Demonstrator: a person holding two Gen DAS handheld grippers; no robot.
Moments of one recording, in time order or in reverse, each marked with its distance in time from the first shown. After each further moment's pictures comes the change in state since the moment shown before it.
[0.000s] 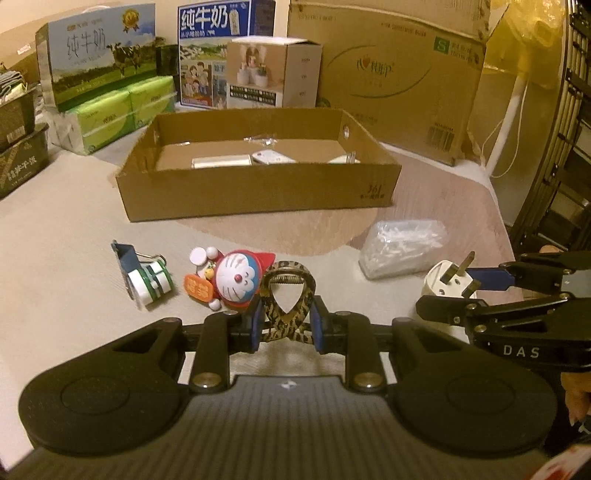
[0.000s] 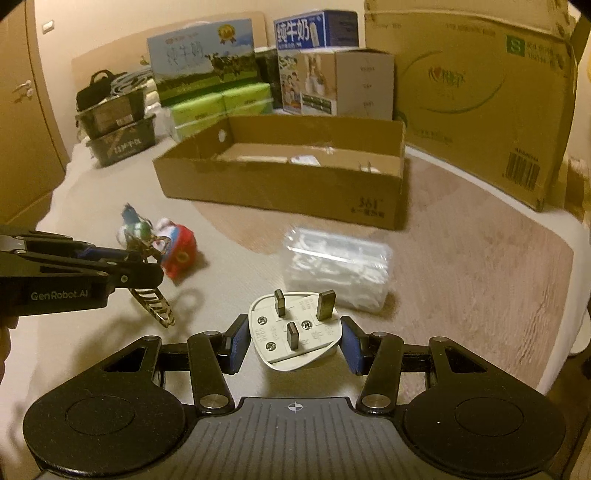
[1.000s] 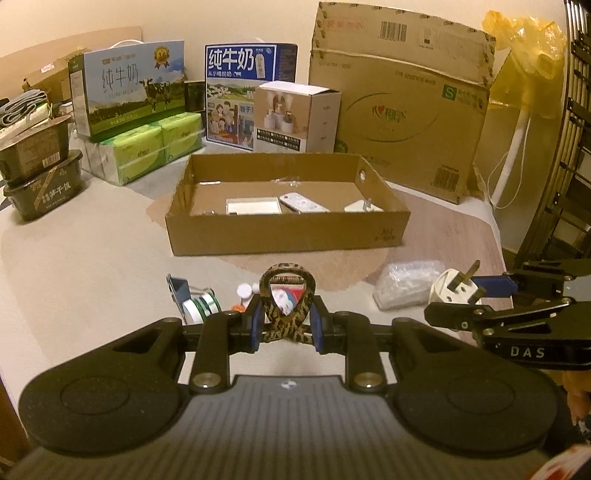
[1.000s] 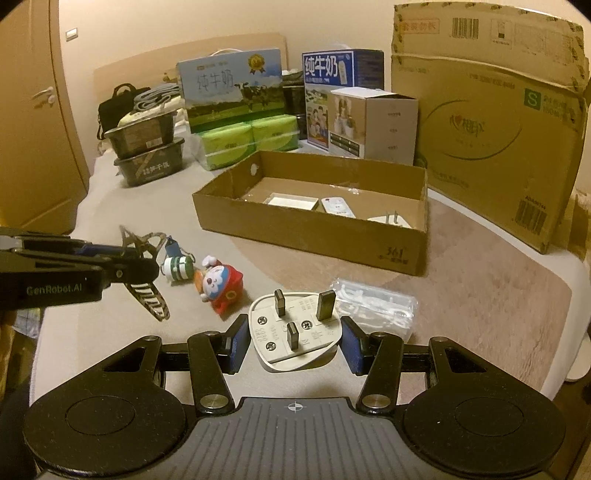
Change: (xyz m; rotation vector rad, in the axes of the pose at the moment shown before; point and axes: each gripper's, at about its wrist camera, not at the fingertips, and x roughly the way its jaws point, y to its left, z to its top) left arm -0.053 0.022 0.017 -0.021 -0.093 0.035; right arm -0.029 0.029 0.024 -0.038 -0.058 0.030
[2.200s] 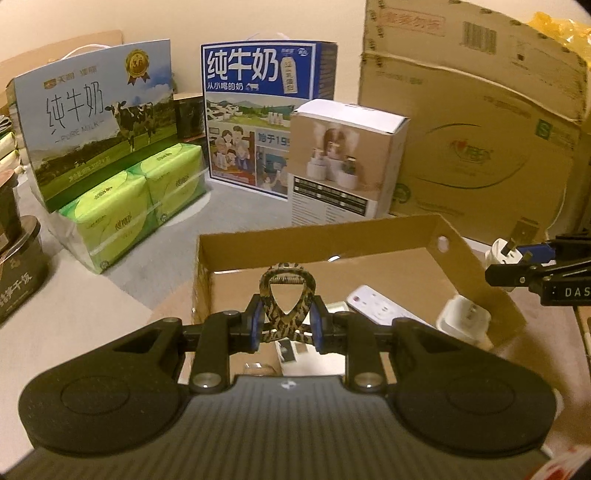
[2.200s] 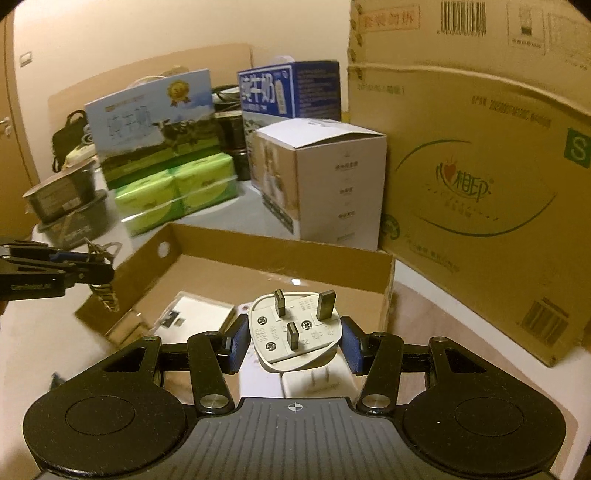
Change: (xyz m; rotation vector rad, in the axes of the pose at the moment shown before) left arm 0.178 0.085 0.149 0.057 0.017 -0.010; right arm 0.139 -0.115 0.149 0.044 -0.019 -0.049
